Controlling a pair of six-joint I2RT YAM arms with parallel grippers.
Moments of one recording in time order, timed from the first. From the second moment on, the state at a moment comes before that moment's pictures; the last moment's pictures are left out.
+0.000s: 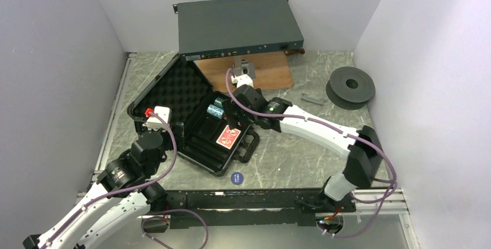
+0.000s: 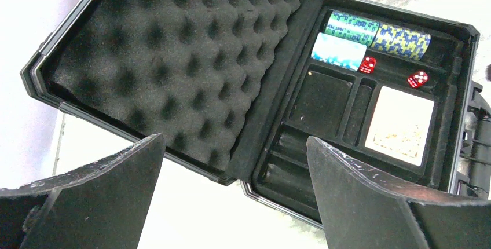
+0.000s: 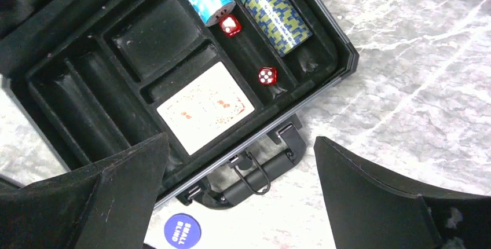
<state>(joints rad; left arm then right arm) -0.76 0.43 0.66 -0.63 -0.67 -0.18 0.93 1.61 1.35 -0.58 0.30 0.42</state>
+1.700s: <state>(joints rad) -0.76 0.43 0.71 -0.67 -0.51 -0.18 1.40 1.65 1.10 -0.66 0.27 0.66</state>
